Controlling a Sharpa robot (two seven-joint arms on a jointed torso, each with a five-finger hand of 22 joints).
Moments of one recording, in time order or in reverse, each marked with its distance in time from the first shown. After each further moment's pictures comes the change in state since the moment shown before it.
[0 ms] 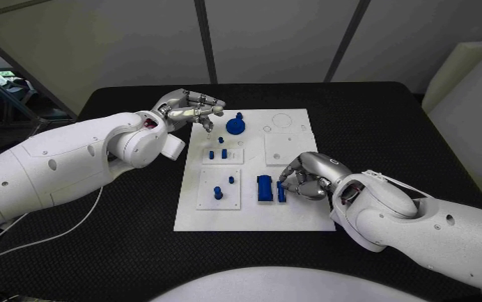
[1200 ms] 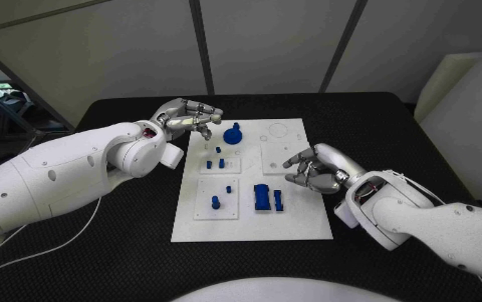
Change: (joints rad) left arm -0.004 0.008 0.000 -0.009 0.008 -0.012 0.010; left_hand 0.005 0.006 0.000 0.000 0.000 0.000 0.000 0.007 0.000 0.000 0.000 0.009 0.001 0.000 0.000 0.000 -0.003 0.000 0.000 0.000 -0.004 -0.002; right arm 0.042 -0.072 0.011 -0.015 0.377 -0.130 0.294; right_hand -0.032 -0.032 0.034 -0.001 -0.089 -0.120 0.040 0.020 -0.093 -0.284 0.035 -0.504 -0.387 -0.075 0.026 -0.409 -0.268 0.096 -0.325 0.021 -0.461 -0.505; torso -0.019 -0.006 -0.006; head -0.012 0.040
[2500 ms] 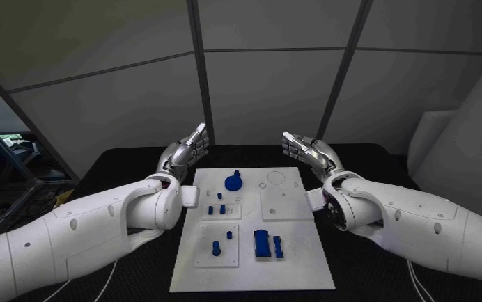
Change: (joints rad) left arm -0.041 0.093 -0.042 0.041 0.295 -0.408 0.264; left_hand -0.668 0.125 -0.251 -0.031 -0.092 -0.470 -0.140 -0.131 -0.079 -0.533 -0.024 -0.312 -0.123 -0.742 0.037 -0.866 -0.441 -0.102 -0.801 0.025 -0.530 -0.765; right arm 0.098 0.261 0.001 -0.412 0.881 0.015 0.504; right_hand -0.707 0.091 -0.093 -0.132 -0.097 -0.459 -0.034 -0.085 -0.096 -0.534 0.012 -0.615 -0.852 -0.817 0.048 -1.133 -0.923 -0.057 -0.596 0.045 -0.755 -0.603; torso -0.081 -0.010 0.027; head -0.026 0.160
